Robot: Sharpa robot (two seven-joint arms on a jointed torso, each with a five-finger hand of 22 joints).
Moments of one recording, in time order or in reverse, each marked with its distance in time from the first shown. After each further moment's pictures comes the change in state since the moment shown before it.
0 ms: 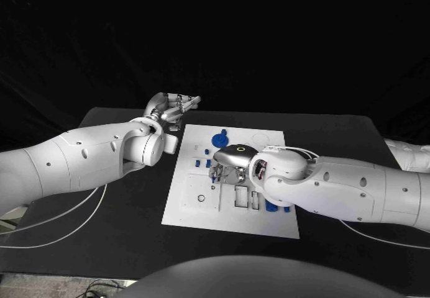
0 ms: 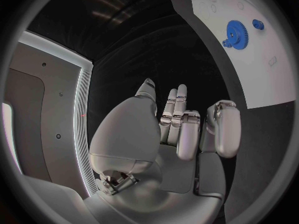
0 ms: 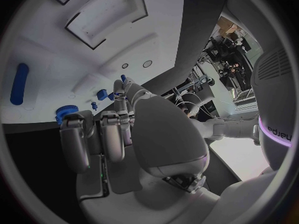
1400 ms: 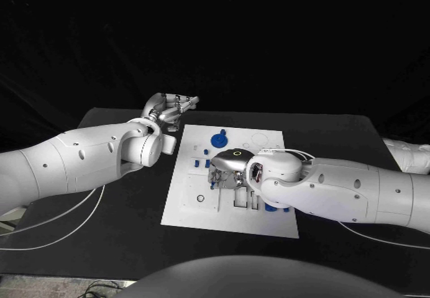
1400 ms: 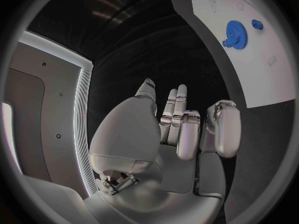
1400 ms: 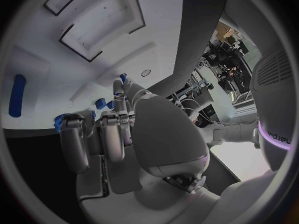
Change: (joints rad) left arm 0.000 -0.008 0.000 0.007 -0.001 0.001 0.000; left_hand 0.000 0.000 0.000 0.000 0.000 -0.004 0.004 0.000 0.000 0.000 0.000 0.000 0.000 0.000 0.000 0.000 0.000 0.000 0.000 0.000 0.000 0.000; right arm -0.012 0.015 -0.001 -0.014 -0.020 0.050 0.004; right_hand -0.005 -0.006 0.005 0.000 -0.001 -0.010 0.006 -0.006 0.003 -0.011 0.004 0.000 0.000 0.004 0.003 0.000 0.001 0.000 0.000 0.007 0.000 0.000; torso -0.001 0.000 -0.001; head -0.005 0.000
